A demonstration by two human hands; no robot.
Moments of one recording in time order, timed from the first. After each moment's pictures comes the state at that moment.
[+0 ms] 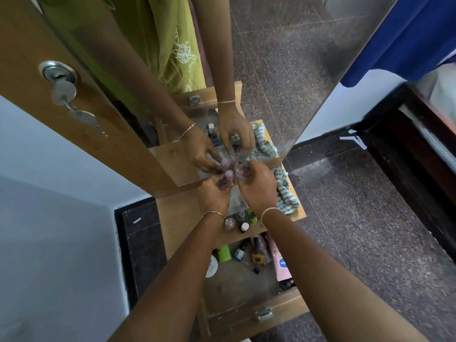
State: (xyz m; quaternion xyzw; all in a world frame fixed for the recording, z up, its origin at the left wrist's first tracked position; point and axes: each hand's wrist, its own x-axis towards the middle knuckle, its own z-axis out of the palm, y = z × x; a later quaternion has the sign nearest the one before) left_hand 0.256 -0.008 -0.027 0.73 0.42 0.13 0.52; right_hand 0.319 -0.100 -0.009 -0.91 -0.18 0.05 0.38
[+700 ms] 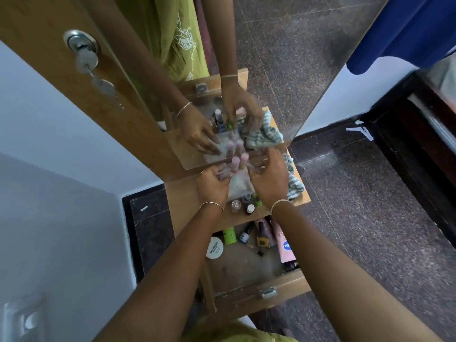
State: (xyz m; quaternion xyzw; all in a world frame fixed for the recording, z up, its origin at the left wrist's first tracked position) left_hand 0.230 -0.002 -0.030 0.74 0.43 0.09 0.51; right_hand 0.298 -0.116 0.000 -0.90 -0.15 0.02 0.41
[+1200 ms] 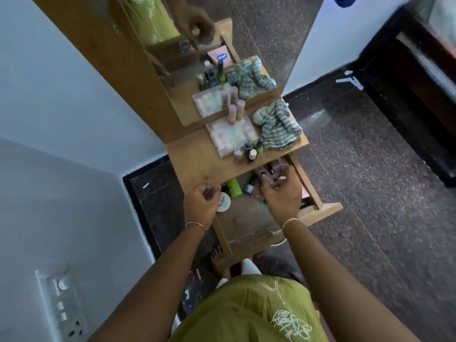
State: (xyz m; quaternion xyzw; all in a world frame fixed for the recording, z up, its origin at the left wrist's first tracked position) left_hand 0.064 -0.030 -0.051 0.78 0.40 0.04 0.49; right_hand 0.148 -0.195 -0.031 -0.88 0.05 0.04 0.47
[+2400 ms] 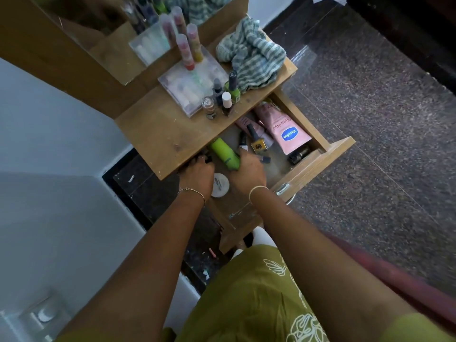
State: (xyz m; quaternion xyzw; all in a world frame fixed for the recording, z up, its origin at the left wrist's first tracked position) left_hand 0.090 -0.032 -0.127 0.96 0.03 -0.27 0.01; right_hand 0.115 -0.161 -0.133 -0.92 0.02 0.23 0.33
